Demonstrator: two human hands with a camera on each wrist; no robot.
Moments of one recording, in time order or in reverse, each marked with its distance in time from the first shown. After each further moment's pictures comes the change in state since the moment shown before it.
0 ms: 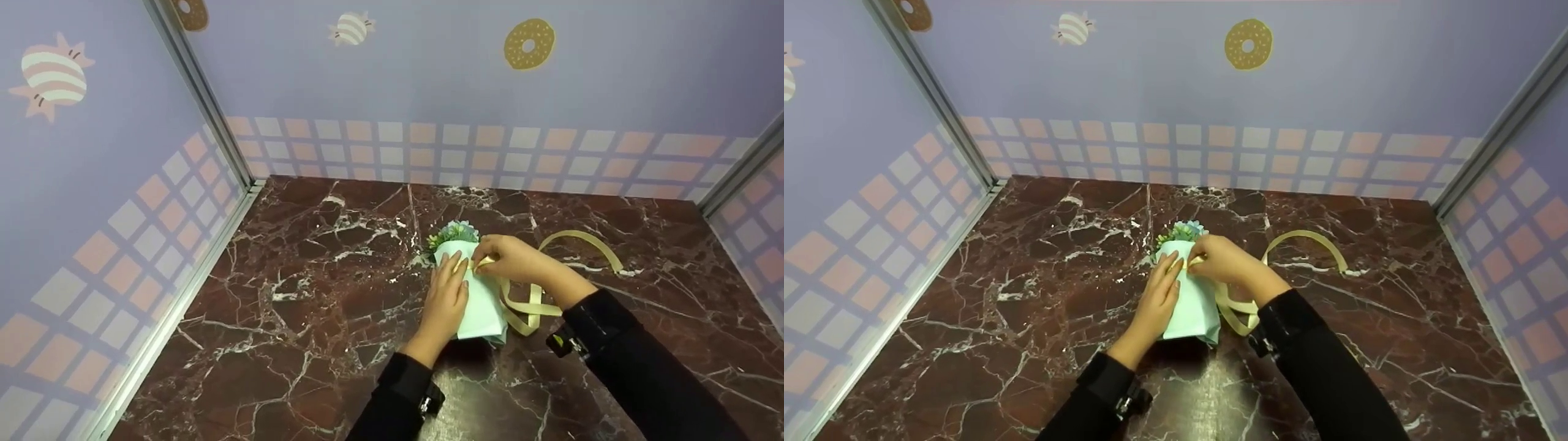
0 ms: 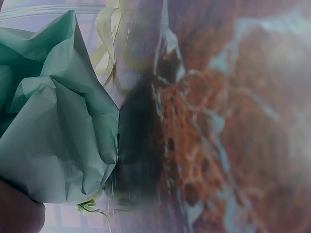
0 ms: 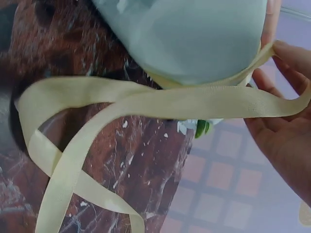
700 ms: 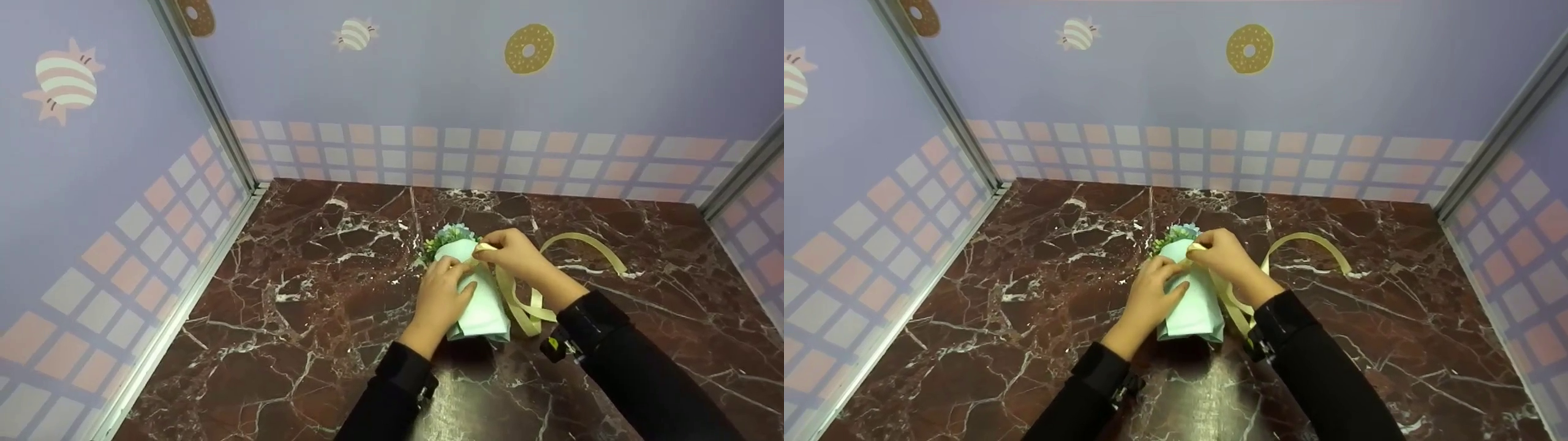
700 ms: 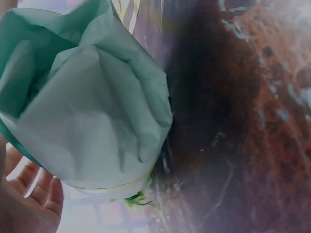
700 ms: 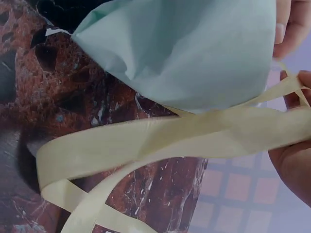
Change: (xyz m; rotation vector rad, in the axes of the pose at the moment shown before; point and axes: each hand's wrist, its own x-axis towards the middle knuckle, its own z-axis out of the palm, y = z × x) left_hand 0.017 0.016 -0.023 0.319 0.009 0.024; right_hand 0.003 -0.001 0.005 0.280 0.213 0.197
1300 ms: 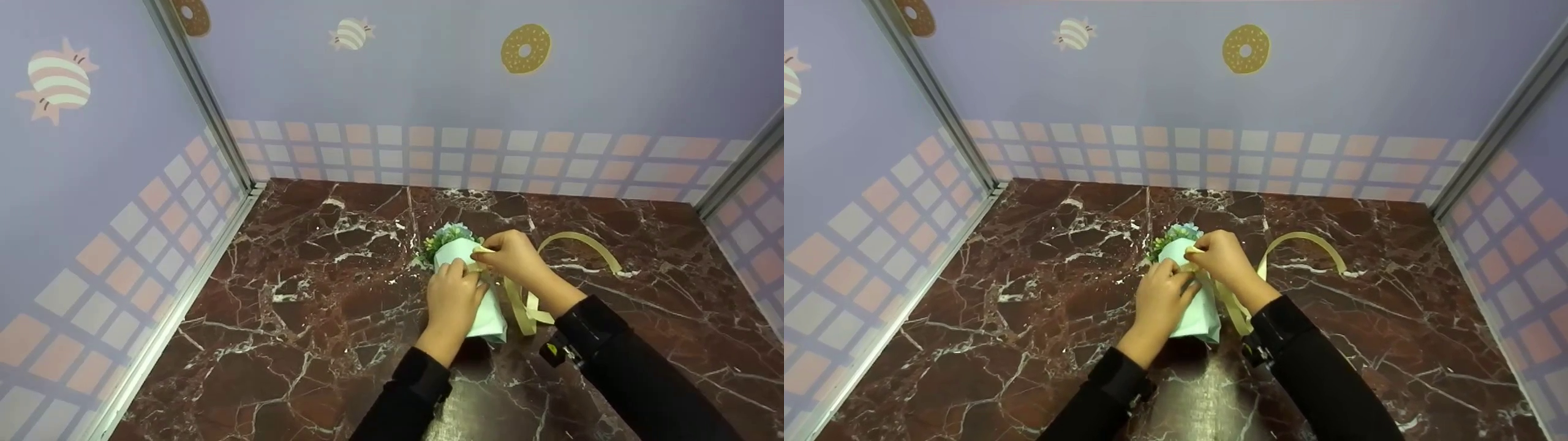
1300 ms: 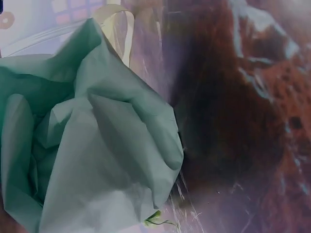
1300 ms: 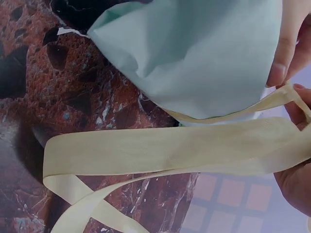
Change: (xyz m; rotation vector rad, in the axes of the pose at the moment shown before) left_hand -0.004 0.022 0.019 0.361 0.273 0.135; right_hand -0.008 -0.003 0.005 -0.134 0.115 -0.004
